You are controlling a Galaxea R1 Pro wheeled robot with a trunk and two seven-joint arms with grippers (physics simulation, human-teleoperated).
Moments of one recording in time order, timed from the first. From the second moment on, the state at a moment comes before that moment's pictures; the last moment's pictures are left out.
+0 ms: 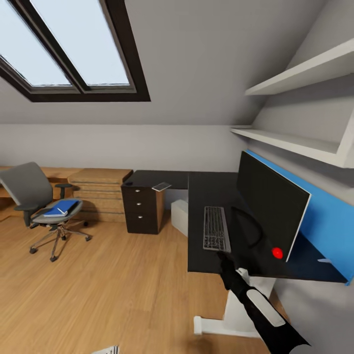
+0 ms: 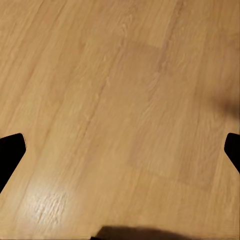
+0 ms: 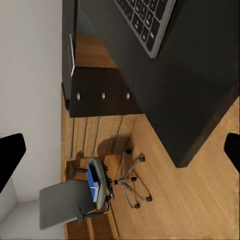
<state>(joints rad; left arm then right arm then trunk) -0.04 -0.01 -0.06 -0.80 0.22 0.13 0.23 -0.46 -0.11 0.33 -0.79 -1.70 0.05 0.04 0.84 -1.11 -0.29</state>
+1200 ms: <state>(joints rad) -0.04 -0.01 -0.03 -0.81 0.22 0.05 0.23 -0.46 0.17 0.39 -0.78 -0.68 0.03 -0.37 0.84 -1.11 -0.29</state>
